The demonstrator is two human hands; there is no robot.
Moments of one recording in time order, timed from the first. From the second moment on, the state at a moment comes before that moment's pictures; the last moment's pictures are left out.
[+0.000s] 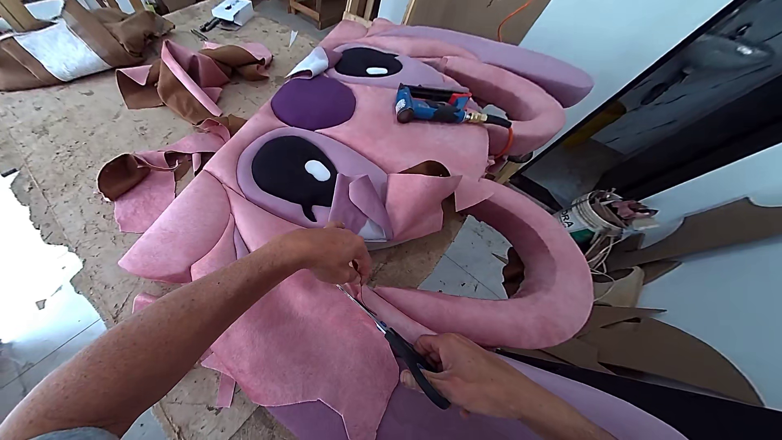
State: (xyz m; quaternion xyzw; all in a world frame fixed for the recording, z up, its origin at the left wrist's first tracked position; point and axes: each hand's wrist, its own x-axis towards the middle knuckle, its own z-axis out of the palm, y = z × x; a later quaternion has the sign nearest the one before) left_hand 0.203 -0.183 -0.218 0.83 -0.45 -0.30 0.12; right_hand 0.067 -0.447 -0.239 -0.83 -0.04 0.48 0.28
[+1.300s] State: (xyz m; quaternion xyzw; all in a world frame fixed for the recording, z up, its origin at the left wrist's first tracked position) left_hand 0.205 -0.162 -0.208 0.81 -0.44 -0.29 0.23; right_hand 0.103 -0.400 -0.235 -0.82 -0.04 0.46 0.33
